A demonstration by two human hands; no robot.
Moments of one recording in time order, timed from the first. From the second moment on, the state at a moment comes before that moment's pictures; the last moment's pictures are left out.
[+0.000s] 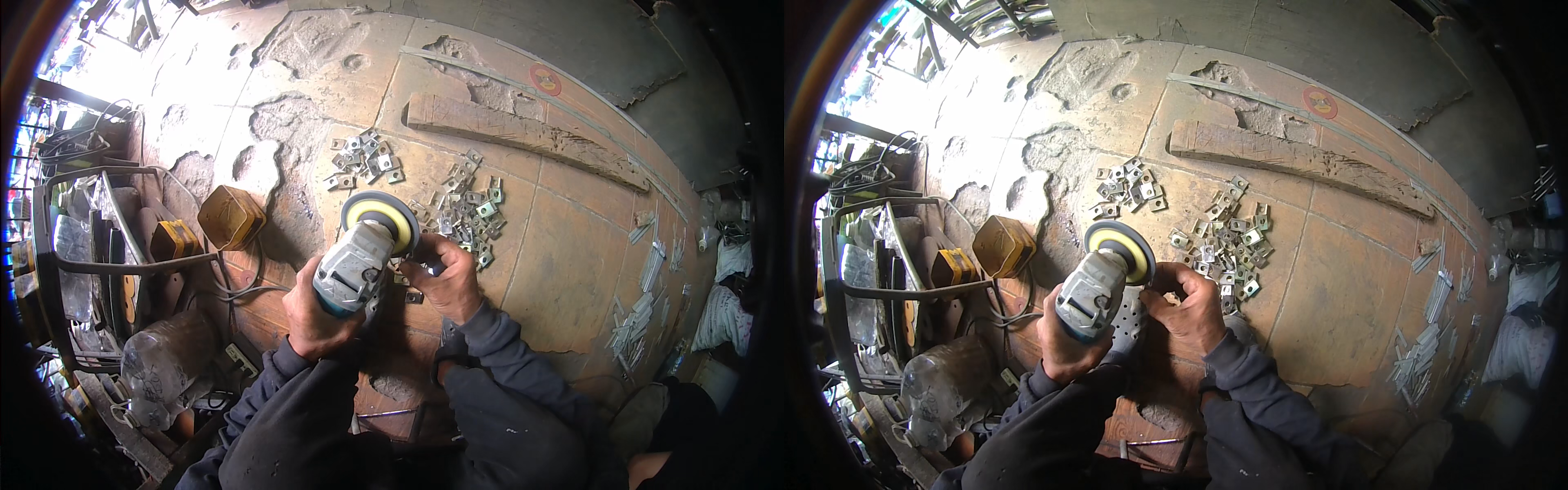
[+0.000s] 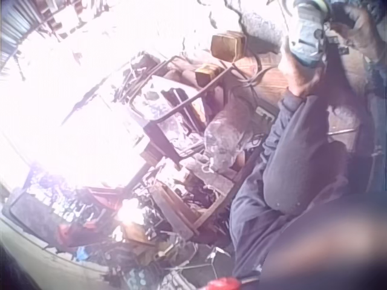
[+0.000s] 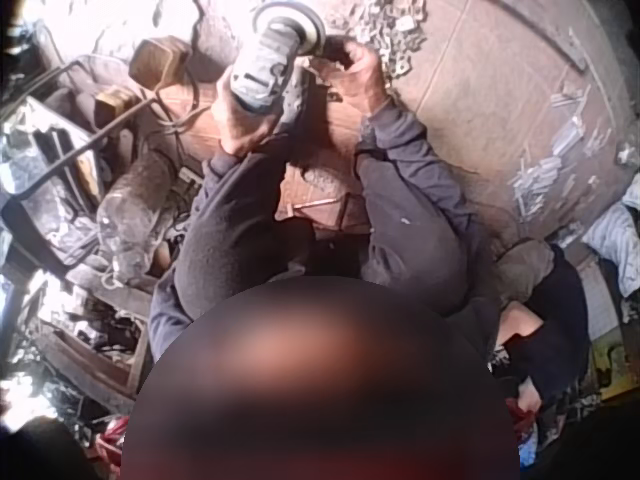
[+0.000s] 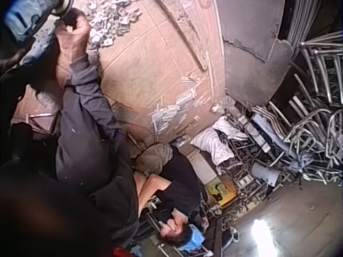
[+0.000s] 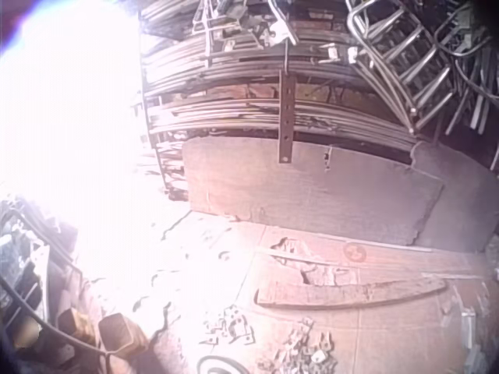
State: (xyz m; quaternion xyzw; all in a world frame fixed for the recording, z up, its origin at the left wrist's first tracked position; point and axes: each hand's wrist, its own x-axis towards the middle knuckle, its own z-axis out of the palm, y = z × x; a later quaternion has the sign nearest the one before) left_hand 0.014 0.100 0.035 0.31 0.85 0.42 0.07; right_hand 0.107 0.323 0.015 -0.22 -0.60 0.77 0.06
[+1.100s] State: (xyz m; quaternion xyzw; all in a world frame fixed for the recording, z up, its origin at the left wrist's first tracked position) left_hand 0.017 0.109 0.030 0.30 0.89 0.35 -0.01; right_hand 0.097 0.299 0.009 -0.32 -0.67 0.66 0.12
